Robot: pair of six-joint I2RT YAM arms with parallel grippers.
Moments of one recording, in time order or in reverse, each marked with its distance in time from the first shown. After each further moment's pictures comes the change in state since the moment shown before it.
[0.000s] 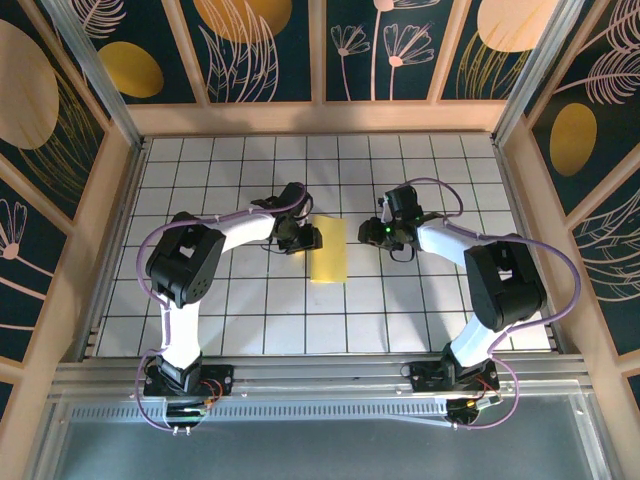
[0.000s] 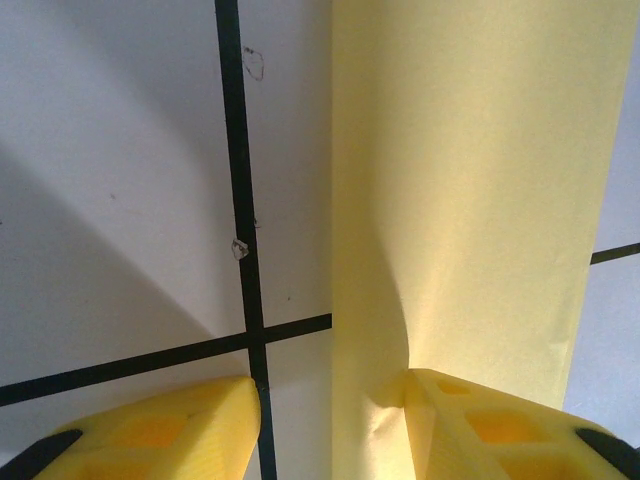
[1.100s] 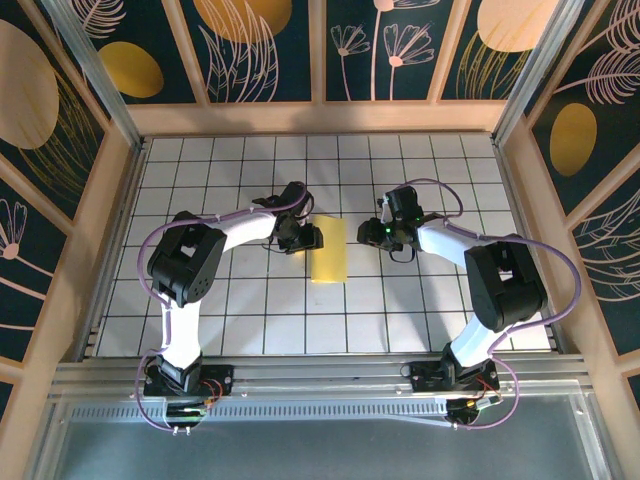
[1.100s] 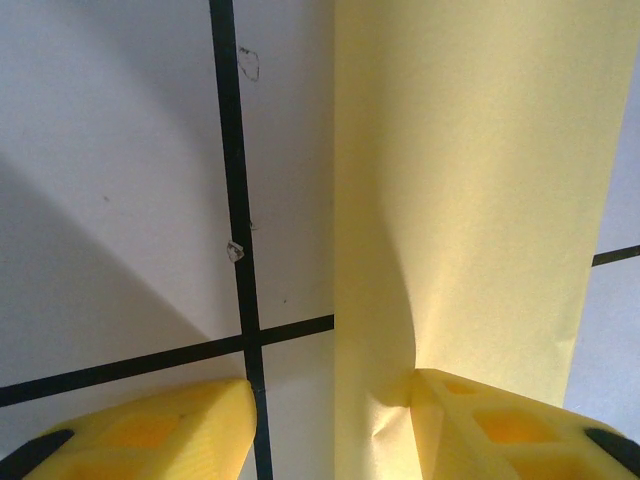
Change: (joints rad) left arm -0.002 0.017 0.025 -0.027 0.000 -0.001; right arm 0.000 -0.002 -0.004 0.003 -0.034 0.000
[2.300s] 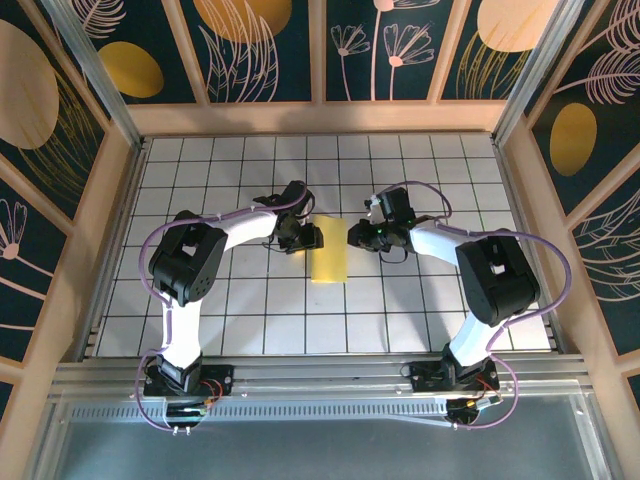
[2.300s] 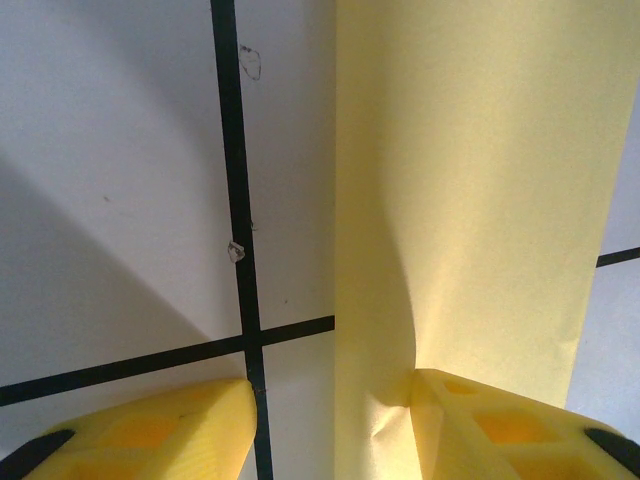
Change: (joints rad) left arm 0.000 0.009 0.016 -0.021 0.000 0.000; right arm 0.045 0.049 0.000 0.106 -0.143 0.053
